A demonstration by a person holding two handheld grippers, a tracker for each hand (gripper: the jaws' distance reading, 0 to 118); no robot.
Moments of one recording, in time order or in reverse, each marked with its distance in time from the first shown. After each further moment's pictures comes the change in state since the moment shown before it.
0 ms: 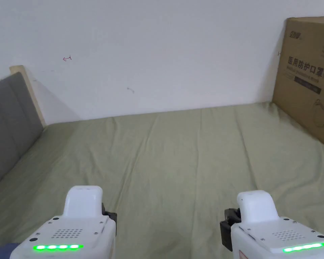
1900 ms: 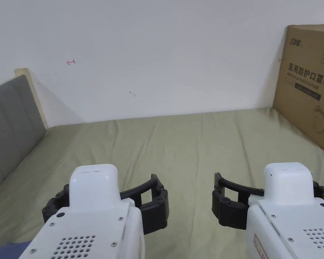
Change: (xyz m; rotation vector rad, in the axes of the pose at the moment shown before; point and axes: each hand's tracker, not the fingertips) left arm 0.026 0.031 0.072 0.237 -0.074 0.139; right arm -0.009 0.034 0.057 0.363 -0.112 -0.019
